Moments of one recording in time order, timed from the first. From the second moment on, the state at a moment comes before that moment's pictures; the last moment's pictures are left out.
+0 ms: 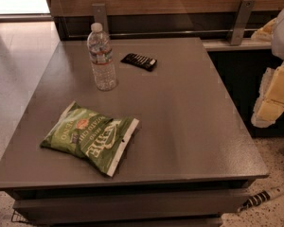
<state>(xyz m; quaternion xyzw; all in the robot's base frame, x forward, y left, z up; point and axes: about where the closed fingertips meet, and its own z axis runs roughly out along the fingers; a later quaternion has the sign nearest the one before) 0.438 -0.215 0.983 -0.60 0.78 -0.04 0.17</state>
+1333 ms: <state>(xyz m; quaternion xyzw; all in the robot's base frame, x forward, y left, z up) 0.581 -0.155 1.000 -0.45 0.76 0.15 0.44</state>
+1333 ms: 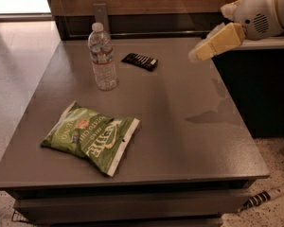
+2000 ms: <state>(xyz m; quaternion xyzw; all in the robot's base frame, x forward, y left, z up) 0.606 -0.128 1.002 -0.40 0.74 0.21 0.50</state>
